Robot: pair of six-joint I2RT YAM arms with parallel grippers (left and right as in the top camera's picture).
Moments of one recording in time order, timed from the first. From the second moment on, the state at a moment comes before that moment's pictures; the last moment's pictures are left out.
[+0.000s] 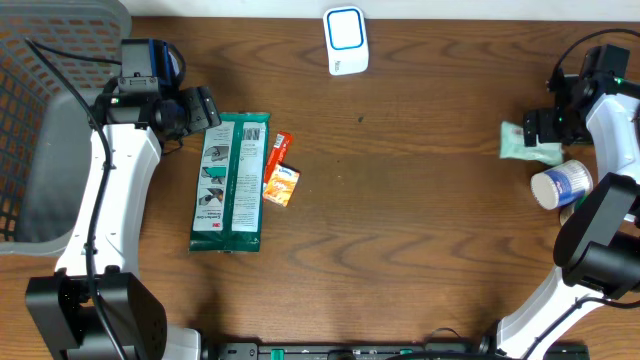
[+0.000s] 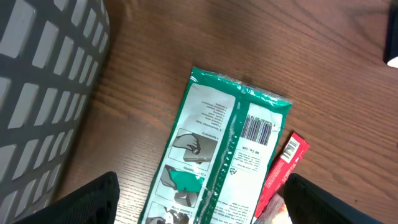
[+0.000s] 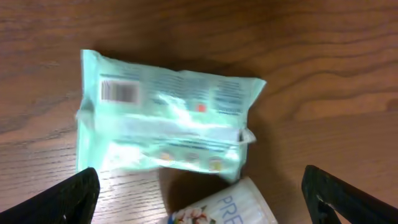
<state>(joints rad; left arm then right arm) 0.04 1.63 1.42 -0.83 0.02 -0.30 -0.34 2.02 1.63 -0.88 0.11 -0.30</state>
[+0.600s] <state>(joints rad) 0.04 1.63 1.42 -0.83 0.02 -0.30 -0.28 2.02 1.63 -0.87 -0.28 -0.24</state>
